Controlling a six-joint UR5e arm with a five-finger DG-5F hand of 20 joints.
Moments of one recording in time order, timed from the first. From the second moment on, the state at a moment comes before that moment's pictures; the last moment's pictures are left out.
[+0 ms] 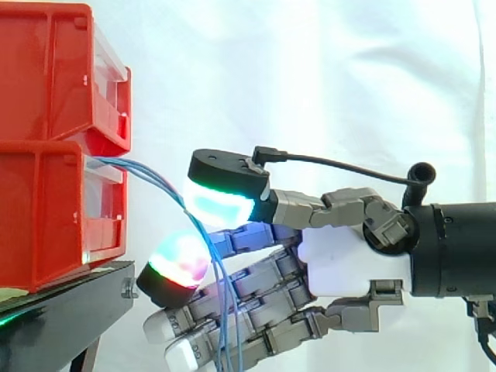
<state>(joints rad) 0.14 -2.43 -1.01 -2.86 -1.26 -0.09</state>
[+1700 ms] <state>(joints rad) 0.12 -2.33 -0.98 -3.11 -1.27 -0.17</state>
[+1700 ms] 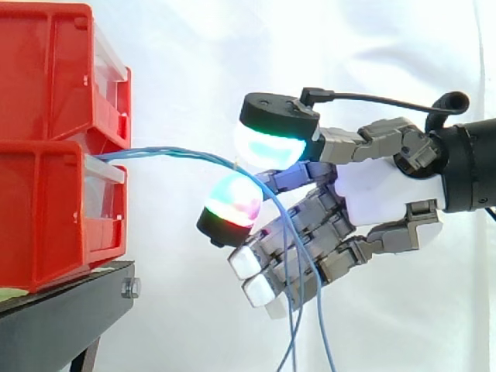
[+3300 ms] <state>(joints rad) 0.13 -2.31 -0.98 -3.23 -1.28 -0.14</state>
